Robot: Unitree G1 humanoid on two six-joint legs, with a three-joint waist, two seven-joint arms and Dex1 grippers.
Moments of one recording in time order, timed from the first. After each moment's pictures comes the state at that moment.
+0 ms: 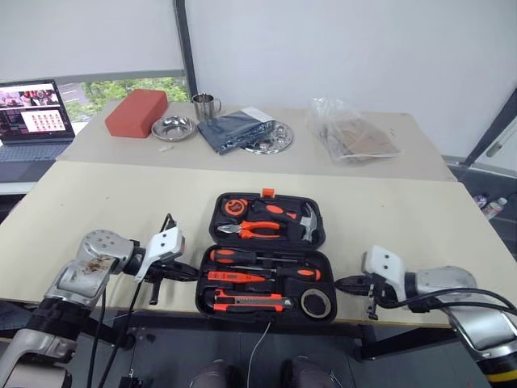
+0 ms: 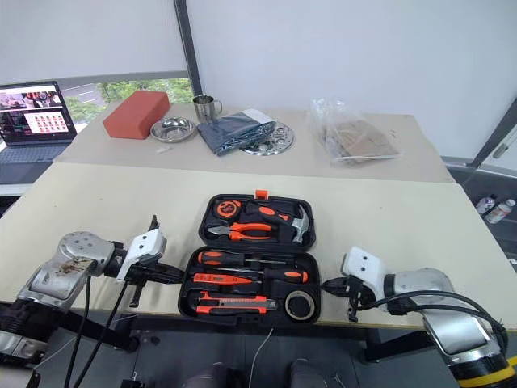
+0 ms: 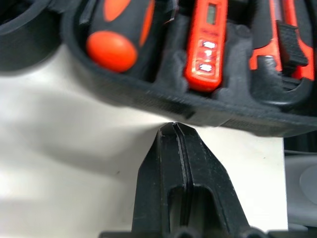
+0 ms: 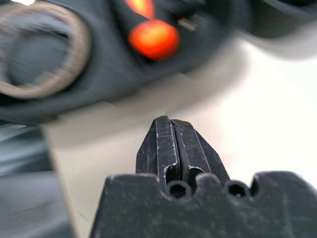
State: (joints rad) left arm -0.41 0.84 -0.15 0.20 -0.20 0.25 -1.42; right arm -0.07 -0.85 0.00 -0.25 0.22 0.45 0.99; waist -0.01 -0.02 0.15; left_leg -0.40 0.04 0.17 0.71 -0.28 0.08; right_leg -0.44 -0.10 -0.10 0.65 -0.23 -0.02
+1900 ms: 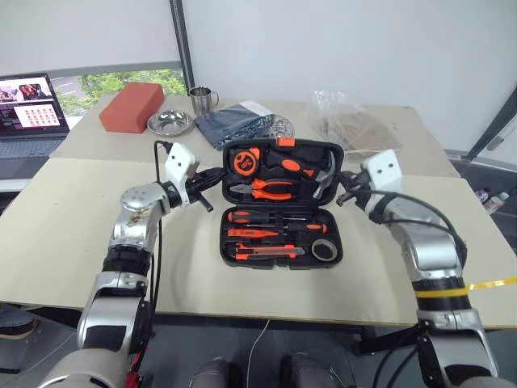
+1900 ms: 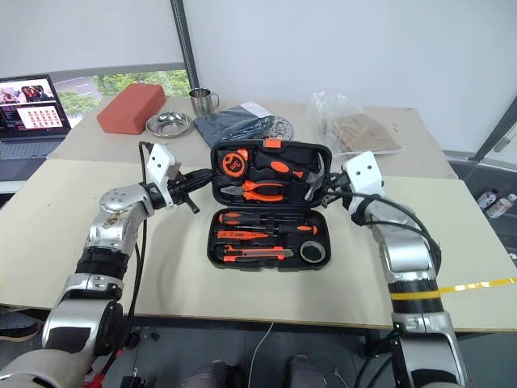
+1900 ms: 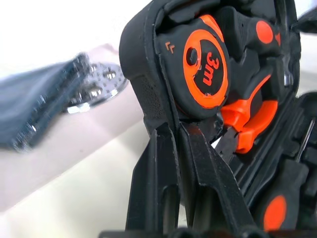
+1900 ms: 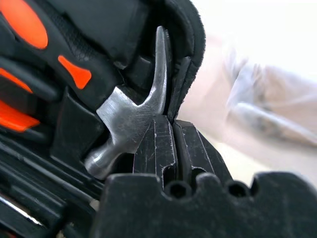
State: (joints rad) left arm -0.79 0.43 0.06 0.56 -0.18 0.00 -0.91; right arm -0.53 -0.50 -0.04 0.04 0.08 0.30 0.44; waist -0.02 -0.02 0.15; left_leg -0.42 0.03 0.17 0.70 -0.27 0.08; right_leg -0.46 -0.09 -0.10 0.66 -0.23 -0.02
